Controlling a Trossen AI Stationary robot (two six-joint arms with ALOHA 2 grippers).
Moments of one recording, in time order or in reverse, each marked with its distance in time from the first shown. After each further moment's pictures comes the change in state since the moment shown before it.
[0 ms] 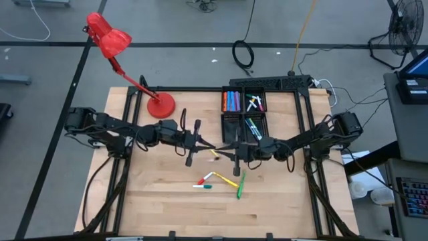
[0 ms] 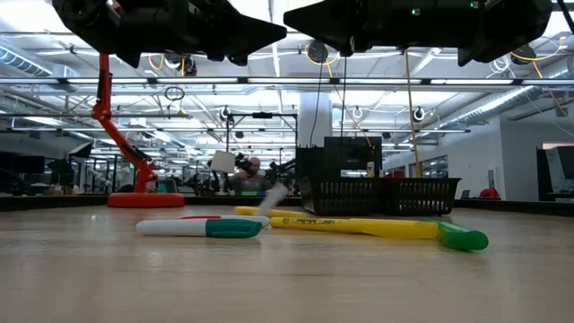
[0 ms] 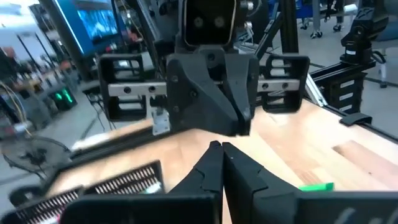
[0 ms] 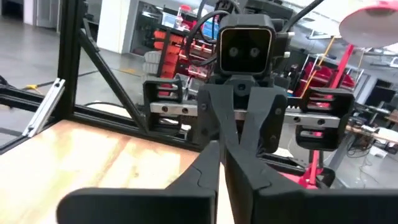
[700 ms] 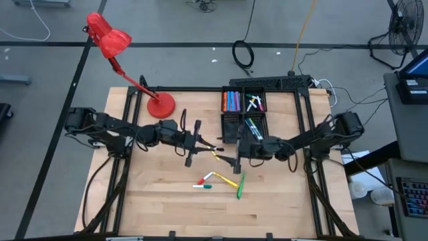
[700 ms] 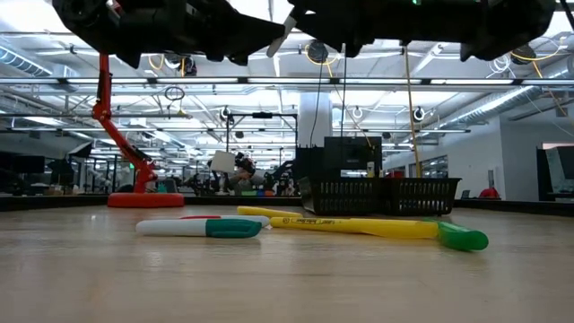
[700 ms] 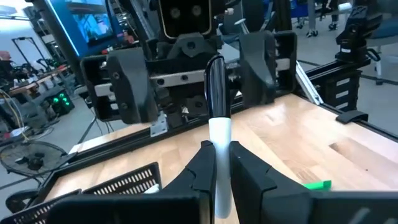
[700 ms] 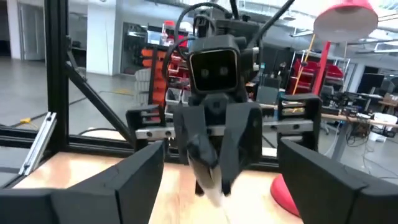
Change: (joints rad) left arm 0.000 0.001 -0.001 0.001 0.013 0.016; right arm 0.003 -0.015 -0.006 0.047 0.049 0.100
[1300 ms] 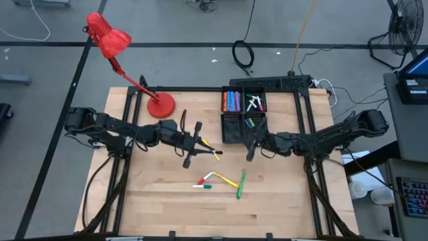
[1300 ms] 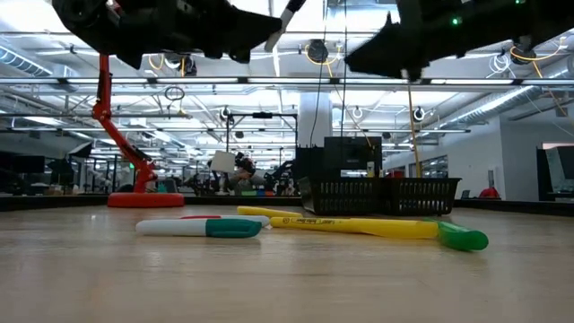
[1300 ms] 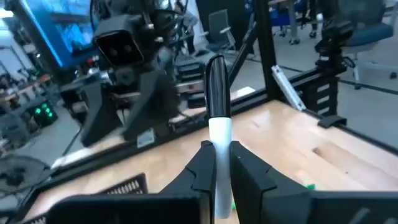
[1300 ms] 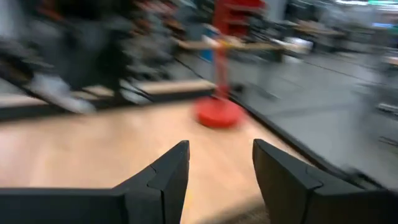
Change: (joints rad) left arm -0.008 0.000 -0.001 0.011 0.071 0.003; right arm -0.011 -0.353 -0.175 -0.407 0.296 0.195
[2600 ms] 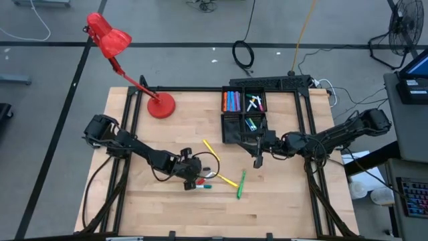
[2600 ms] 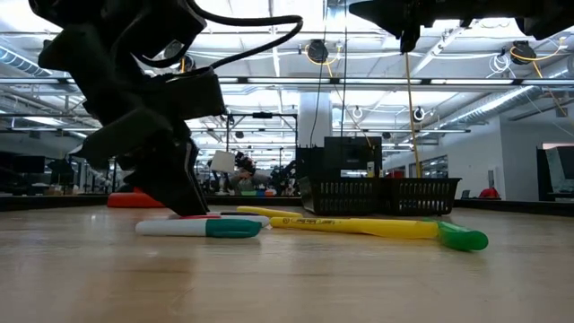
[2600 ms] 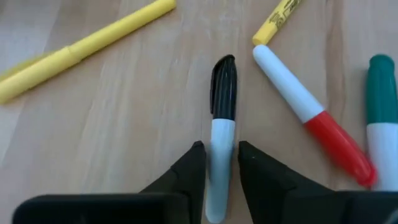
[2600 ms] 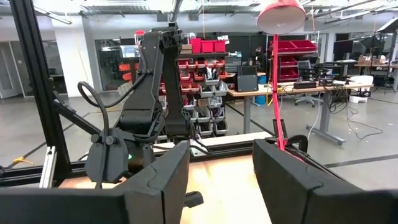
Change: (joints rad) left arm -0.326 0.323 0.141 -0.882 -0.590 -0.689; right arm 0.062 -0.072 0.000 0.158 -0.130 -0.004
